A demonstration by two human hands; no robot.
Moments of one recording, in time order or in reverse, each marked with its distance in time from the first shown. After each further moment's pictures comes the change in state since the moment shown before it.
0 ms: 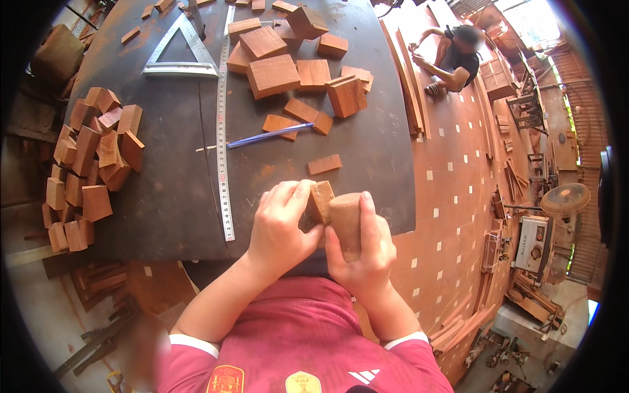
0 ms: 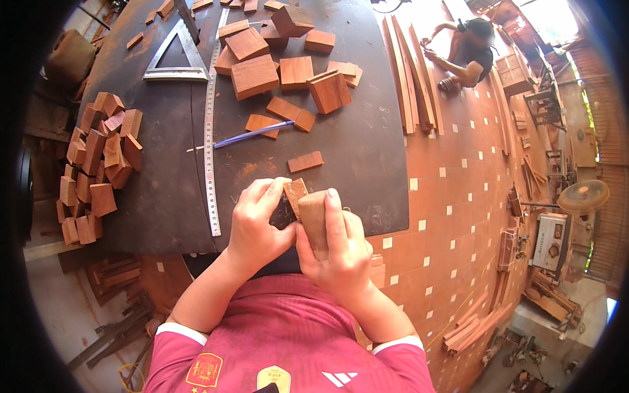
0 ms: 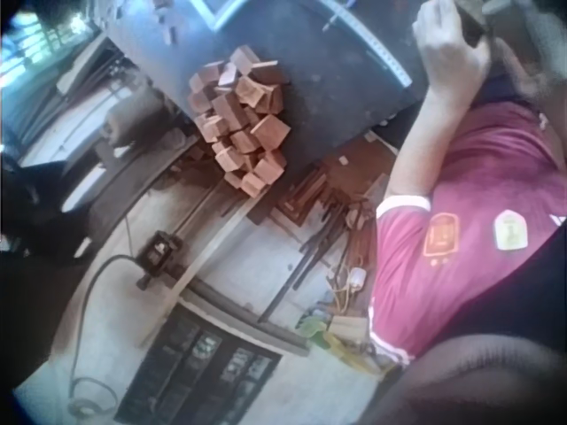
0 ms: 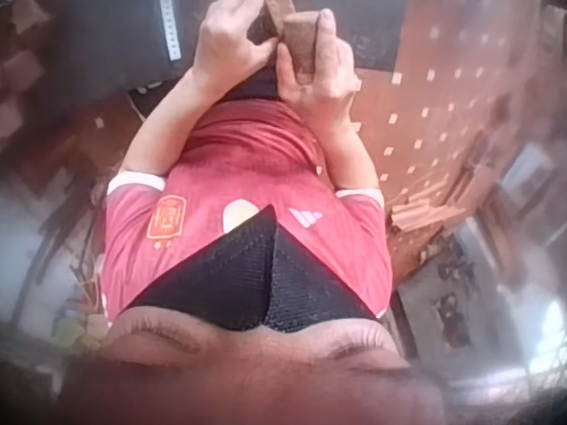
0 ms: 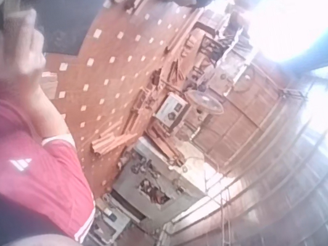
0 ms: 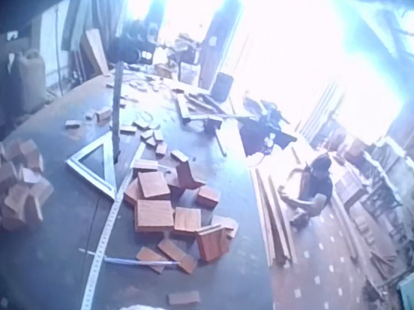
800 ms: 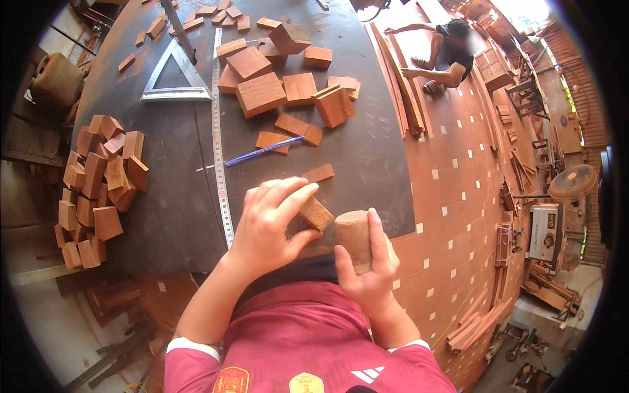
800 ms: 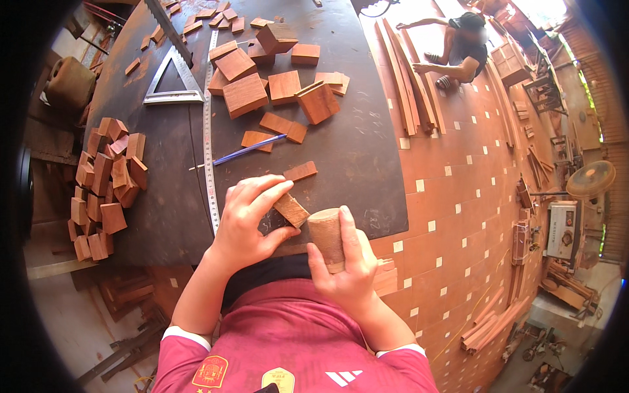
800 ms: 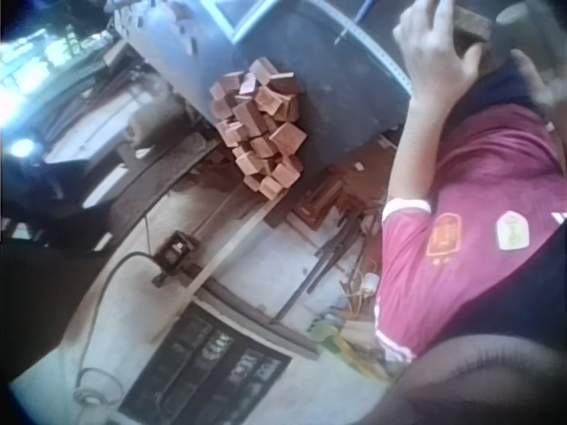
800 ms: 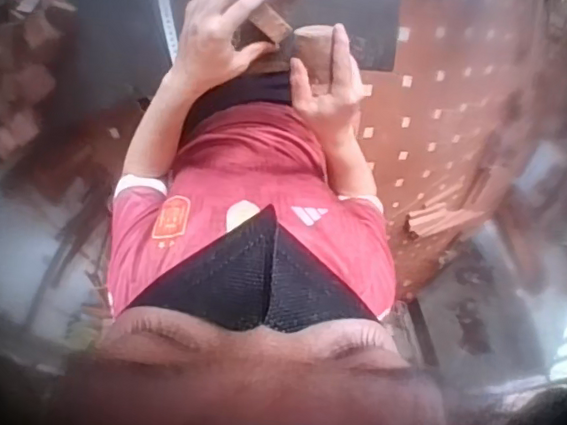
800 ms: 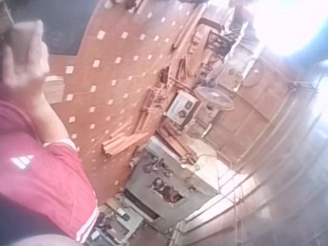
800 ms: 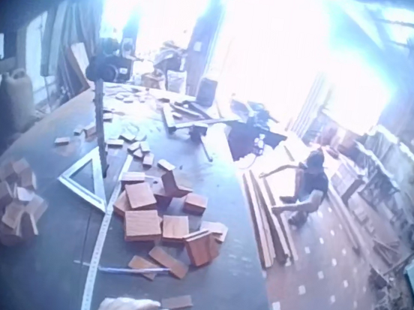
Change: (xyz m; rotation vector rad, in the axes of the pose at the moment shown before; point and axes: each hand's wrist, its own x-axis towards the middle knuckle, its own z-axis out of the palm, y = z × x) left_hand 0.031 -0.004 -0.036 0.079 -0.188 0.219; right_hand -0.018 0.010 -0.006 0.248 0.092 0.183
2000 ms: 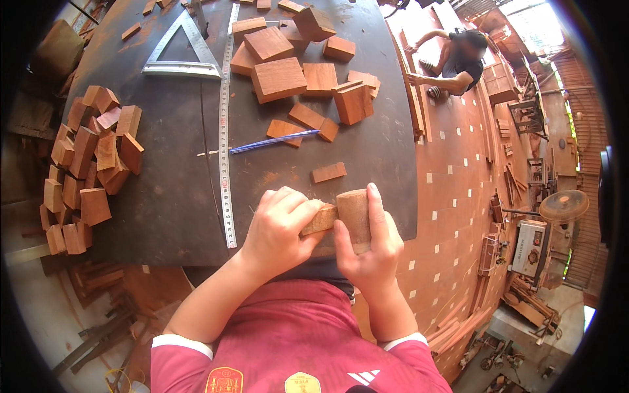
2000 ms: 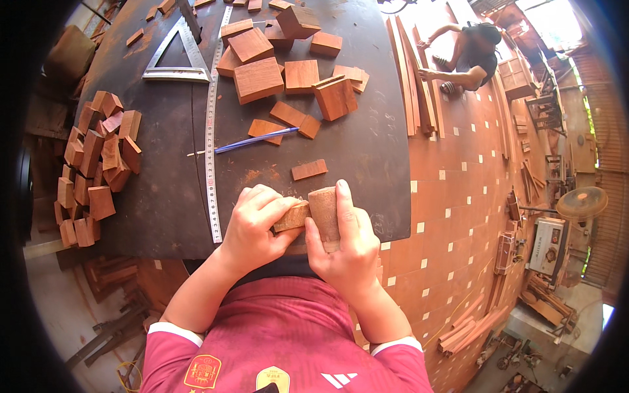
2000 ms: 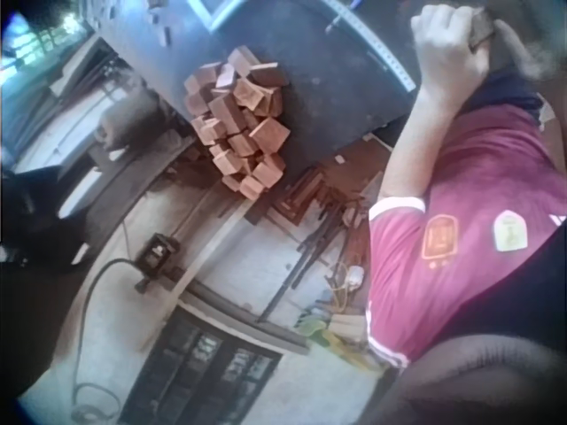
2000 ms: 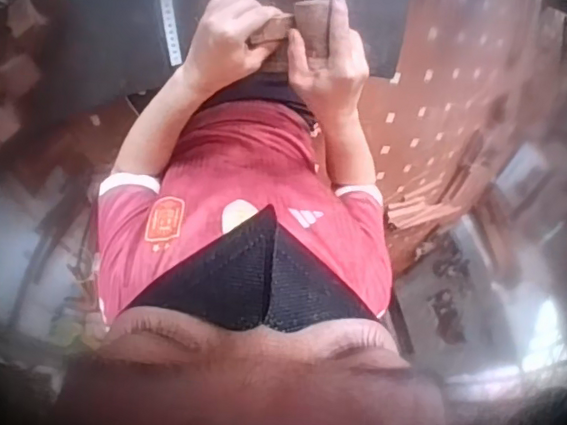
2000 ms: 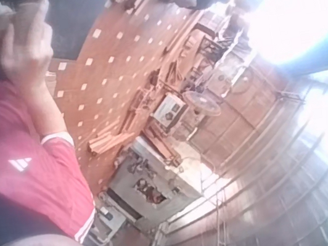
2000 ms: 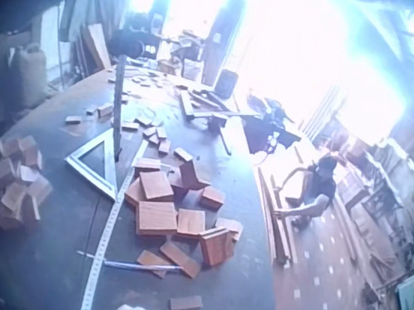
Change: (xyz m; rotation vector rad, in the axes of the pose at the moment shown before) left_hand -0.015 -0.002 0.027 -0.139 0.073 -0.090; right_hand 0.038 -0.006 0.009 -0.262 -0.173 -0.049
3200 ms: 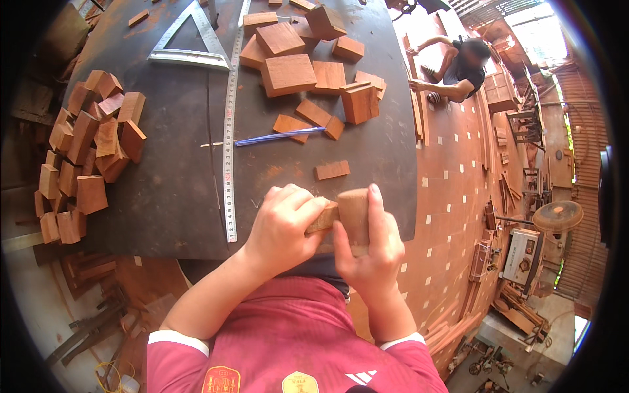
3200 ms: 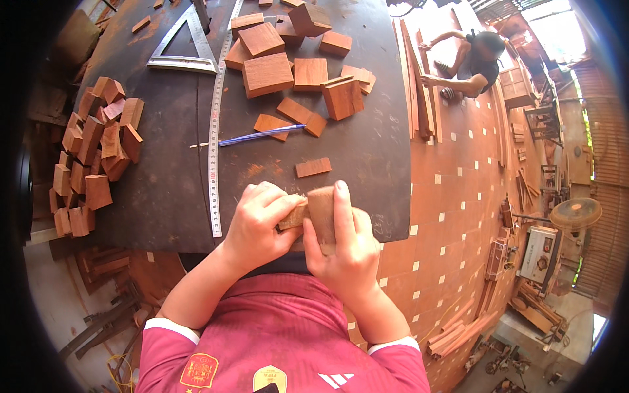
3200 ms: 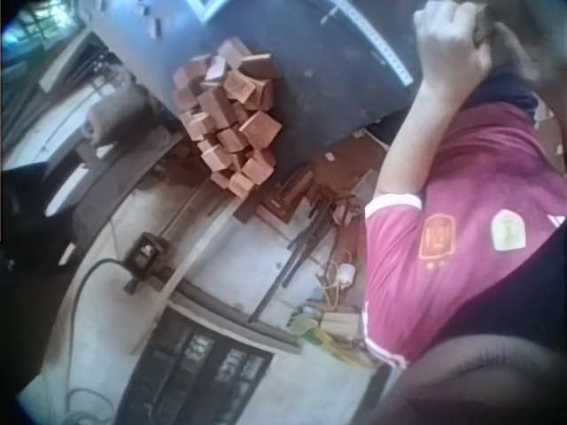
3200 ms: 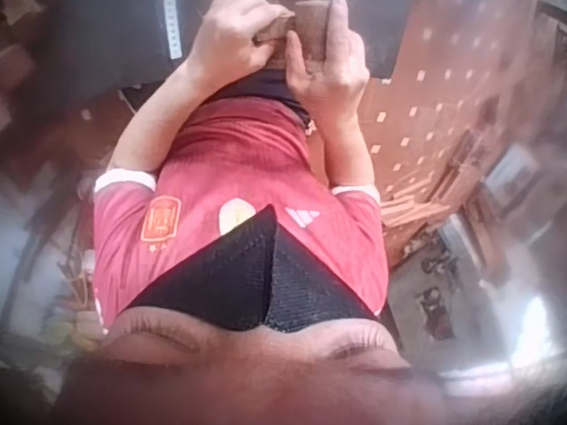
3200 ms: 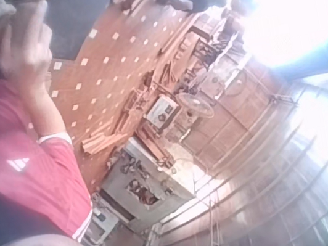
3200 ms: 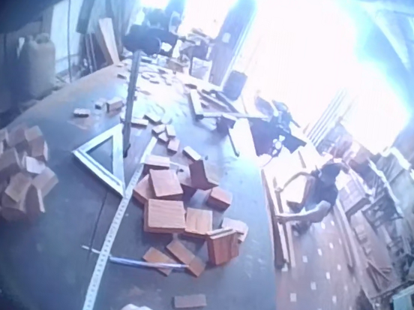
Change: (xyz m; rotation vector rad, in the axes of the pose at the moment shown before) left_hand -0.003 -0.001 0.003 0.006 0.025 -0.010; right_hand 0.007 -0.007 0.001 -0.045 0.029 -0.063
